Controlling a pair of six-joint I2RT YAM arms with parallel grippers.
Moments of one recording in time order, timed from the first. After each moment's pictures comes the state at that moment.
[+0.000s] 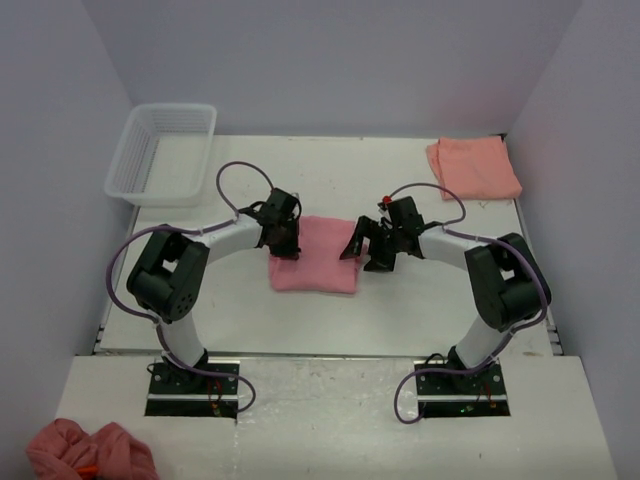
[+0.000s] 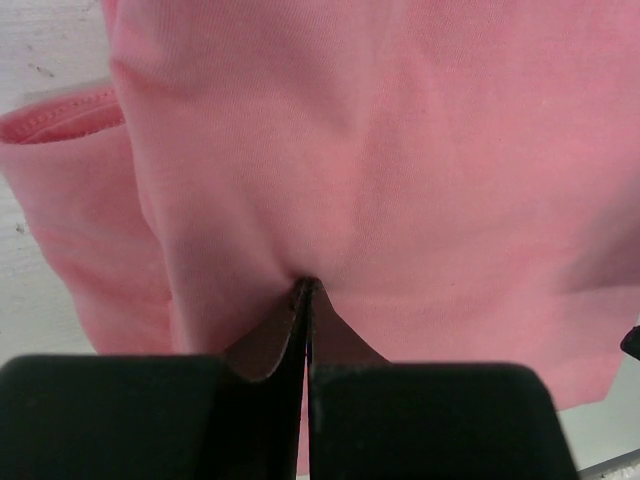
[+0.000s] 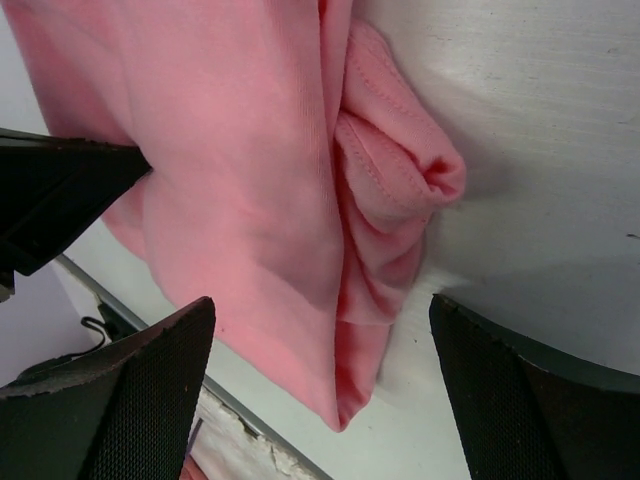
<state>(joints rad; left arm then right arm) -0.53 1.80 1.09 -0.38 0.05 -0.54 0.39 1.72 0.90 -0.20 -0.46 0.70</state>
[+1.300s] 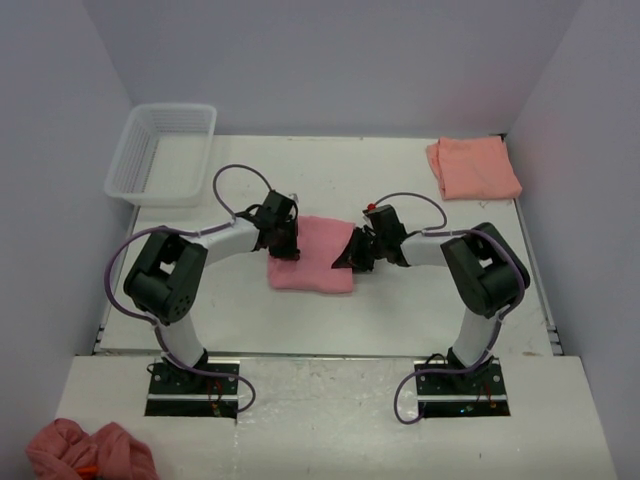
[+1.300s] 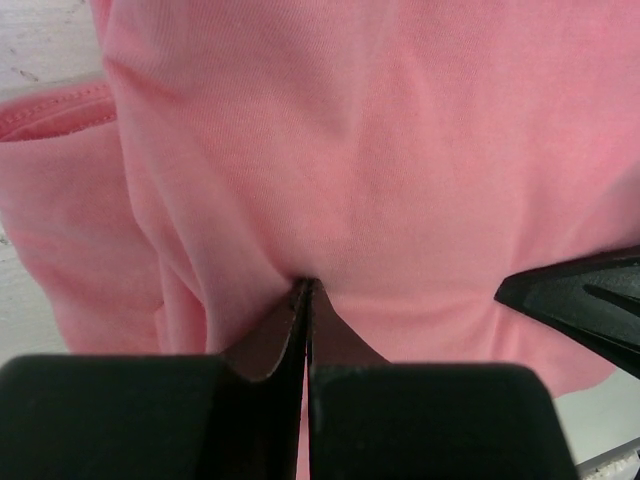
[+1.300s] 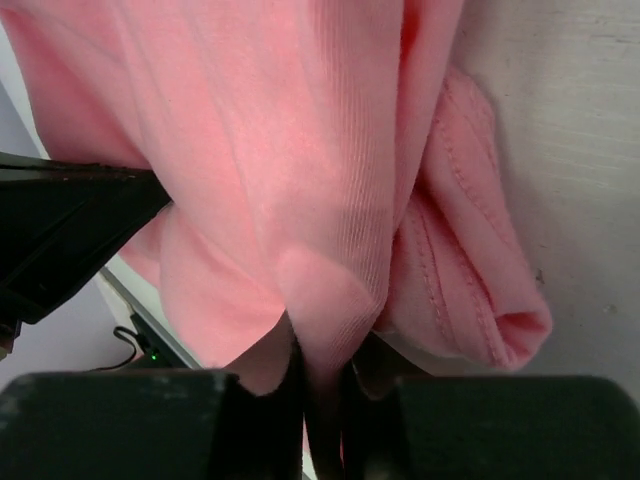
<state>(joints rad) -0.52 1.78 1.04 -0.31 0.09 -0.54 0.49 1.83 0.85 0.08 -0.45 0.87</state>
